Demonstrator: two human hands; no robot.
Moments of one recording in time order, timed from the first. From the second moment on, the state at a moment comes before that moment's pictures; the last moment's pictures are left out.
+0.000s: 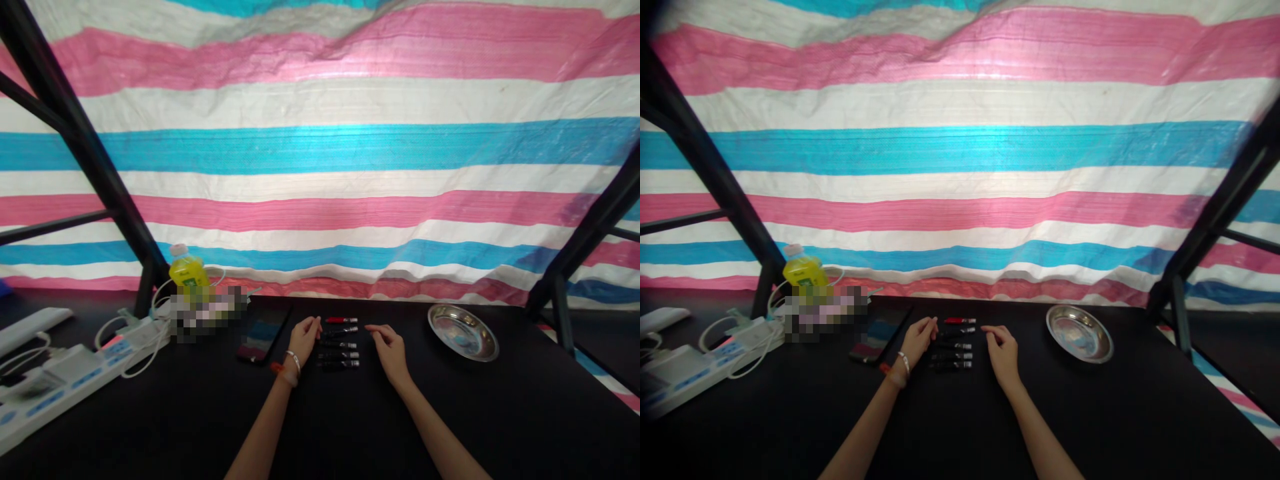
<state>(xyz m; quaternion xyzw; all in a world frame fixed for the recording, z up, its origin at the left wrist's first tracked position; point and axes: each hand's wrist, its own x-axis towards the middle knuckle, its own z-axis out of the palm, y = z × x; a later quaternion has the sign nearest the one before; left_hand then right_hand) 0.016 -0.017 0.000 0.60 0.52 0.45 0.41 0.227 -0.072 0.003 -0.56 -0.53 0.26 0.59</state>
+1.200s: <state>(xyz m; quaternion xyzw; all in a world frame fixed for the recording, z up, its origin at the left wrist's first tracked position) 0.016 -0.025 0.019 0.52 0.50 0.52 0.46 0.205 -0.099 0.019 -0.48 -0.76 0.20 0.38</state>
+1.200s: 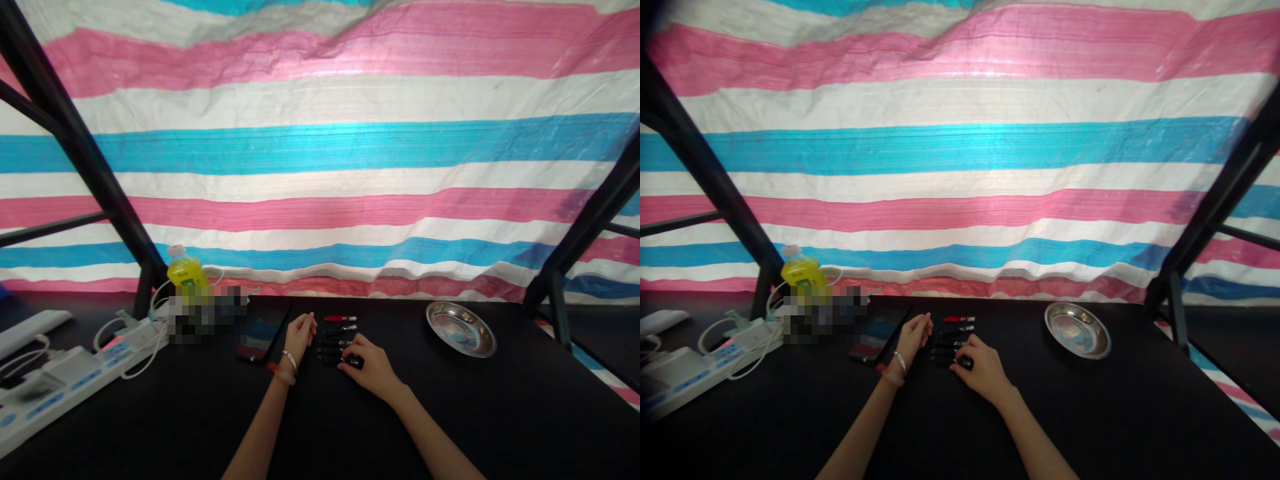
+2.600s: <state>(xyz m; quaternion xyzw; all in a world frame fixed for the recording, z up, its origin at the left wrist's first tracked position) 0.065 -0.084 0.036 0.73 0.45 0.48 0.17 0.211 -0.077 0.010 -0.24 -0.15 0.82 0.50</state>
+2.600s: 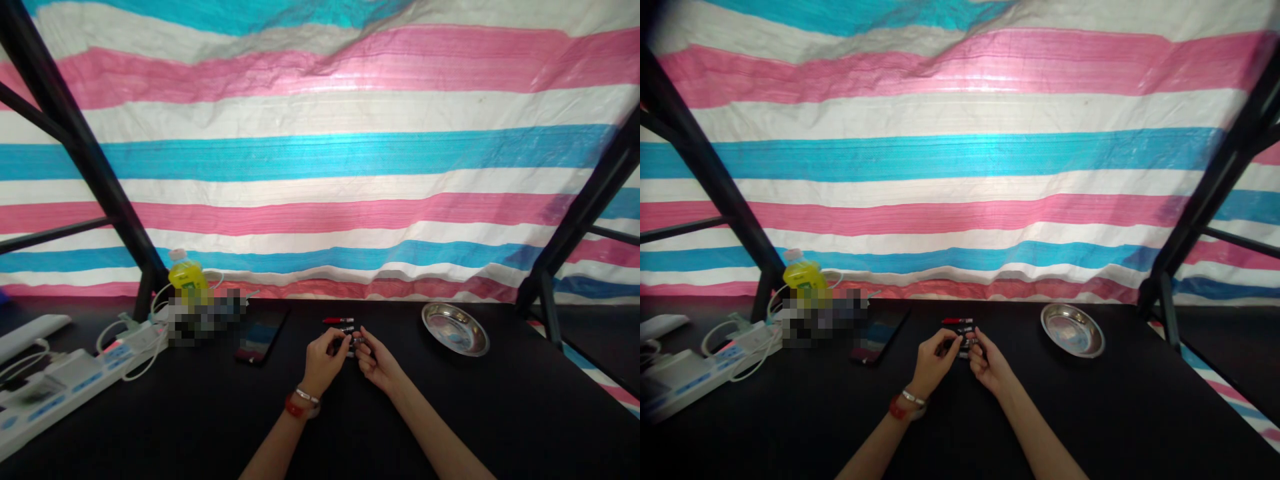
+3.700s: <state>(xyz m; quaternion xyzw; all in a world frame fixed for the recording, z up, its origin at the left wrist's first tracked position) 0.029 -0.094 0.035 0.81 0.46 0.29 0.22 0.244 -0.062 0.009 -0.24 -0.12 0.74 0.61</state>
